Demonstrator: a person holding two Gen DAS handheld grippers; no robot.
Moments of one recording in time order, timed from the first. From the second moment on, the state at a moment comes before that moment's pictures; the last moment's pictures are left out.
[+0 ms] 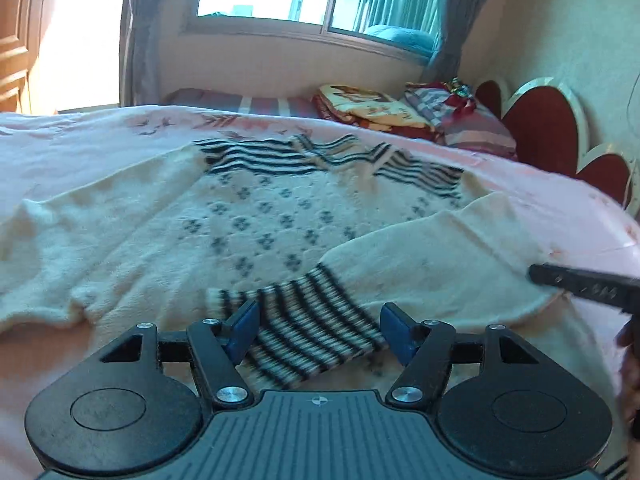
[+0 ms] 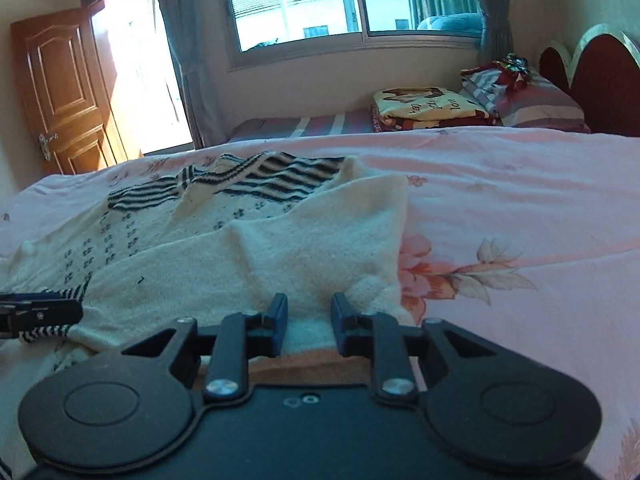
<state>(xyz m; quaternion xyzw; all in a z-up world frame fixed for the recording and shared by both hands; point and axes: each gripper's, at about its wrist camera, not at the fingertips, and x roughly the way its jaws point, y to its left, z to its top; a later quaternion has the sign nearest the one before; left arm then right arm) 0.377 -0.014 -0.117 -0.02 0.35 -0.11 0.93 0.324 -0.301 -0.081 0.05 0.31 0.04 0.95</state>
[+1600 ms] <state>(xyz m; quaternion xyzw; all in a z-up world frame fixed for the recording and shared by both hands) 0.449 0.043 -0.120 -0.06 0.39 -0.20 0.90 0.310 -0.343 -0.098 0.21 0.30 -0.05 0.93</state>
